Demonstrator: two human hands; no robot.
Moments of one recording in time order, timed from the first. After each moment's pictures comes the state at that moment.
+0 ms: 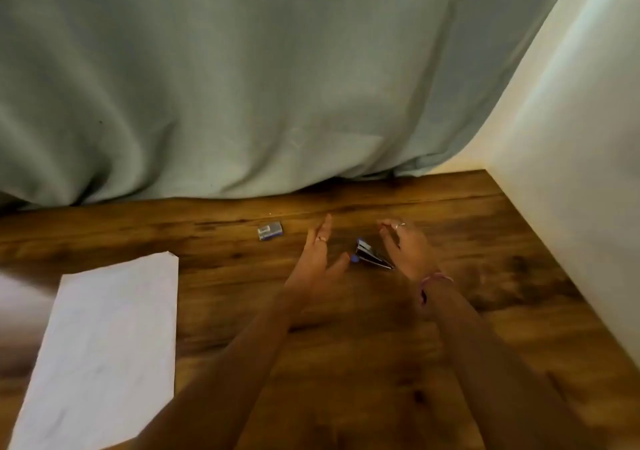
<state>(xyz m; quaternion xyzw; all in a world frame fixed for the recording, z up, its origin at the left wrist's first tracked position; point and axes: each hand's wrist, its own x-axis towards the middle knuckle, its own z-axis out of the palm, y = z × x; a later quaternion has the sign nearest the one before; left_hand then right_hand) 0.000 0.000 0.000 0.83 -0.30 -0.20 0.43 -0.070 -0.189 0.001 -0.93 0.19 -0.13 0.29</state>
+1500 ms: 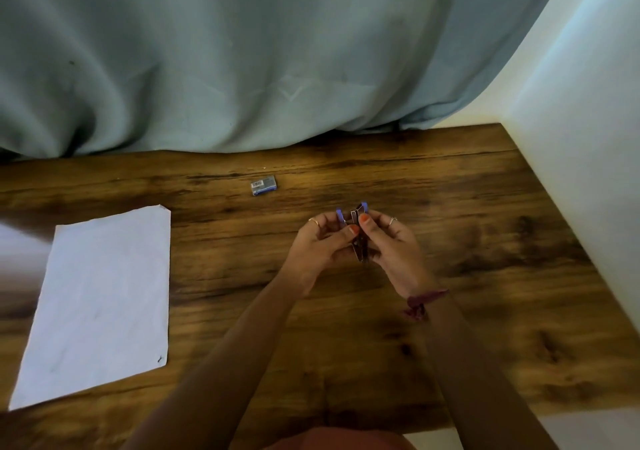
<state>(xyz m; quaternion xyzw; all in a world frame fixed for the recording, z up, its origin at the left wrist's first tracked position) -0.056 0.010 0.012 0.59 -0.10 -0.35 0.72 -0.127 -0.124 0.007 -0.58 0.21 -0.06 0.78</state>
